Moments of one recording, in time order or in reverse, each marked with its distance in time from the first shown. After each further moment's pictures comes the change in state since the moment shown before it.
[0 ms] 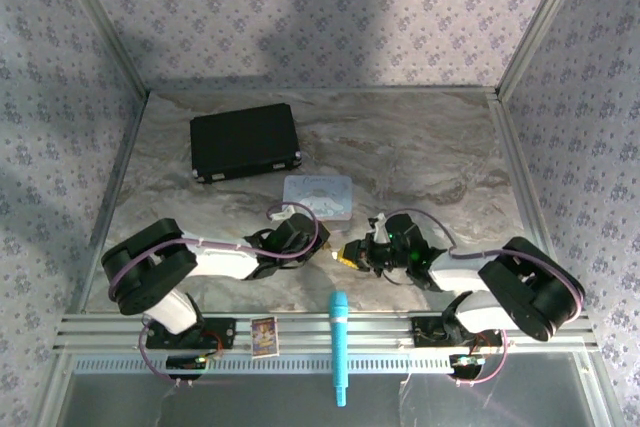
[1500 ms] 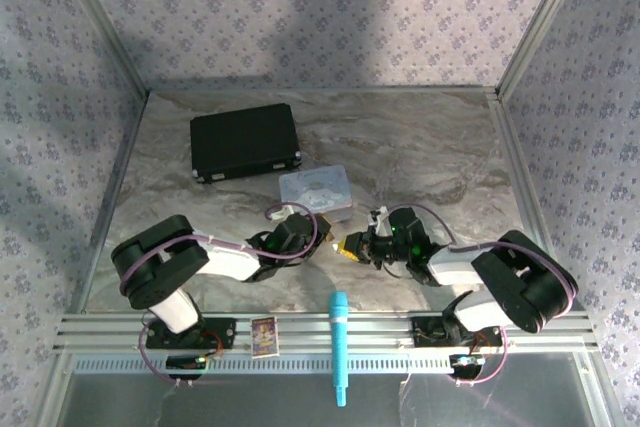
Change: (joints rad) left arm 0.007 0.058 -0.035 0.216 -0.044 -0.066; right arm -0.057 0.057 0.019 0.072 -0.037 0.000
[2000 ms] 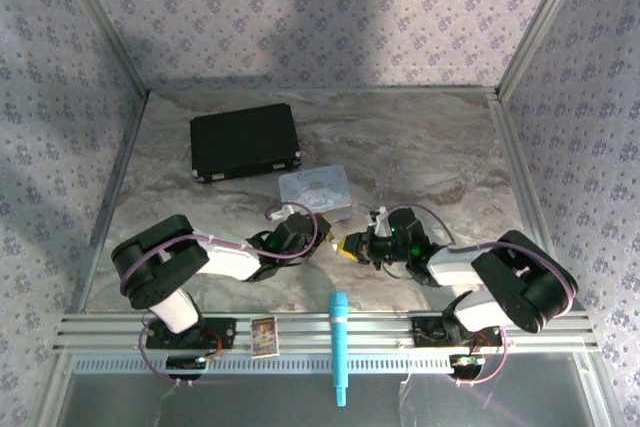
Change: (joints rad) left arm 0.000 0.000 0.011 -0.021 -0.007 0.000; right arm 0.013 0.000 -0.005 0.015 0.013 0.000
